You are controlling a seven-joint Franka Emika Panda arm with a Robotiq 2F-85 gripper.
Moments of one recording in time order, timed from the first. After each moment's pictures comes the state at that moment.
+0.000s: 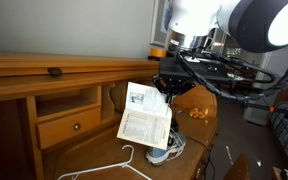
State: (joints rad) arm 0.14 -0.19 0.18 -2.29 -0.52 2.20 1.61
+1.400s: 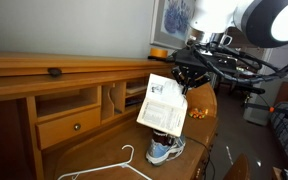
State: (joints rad) arm 0.01 -0.34 0.16 -2.41 -0.49 2.21 1.67
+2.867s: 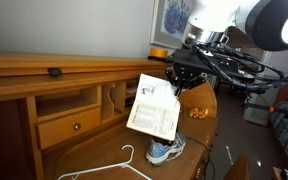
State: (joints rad) arm 0.03 -0.33 0.20 -2.41 -0.49 2.29 1.63
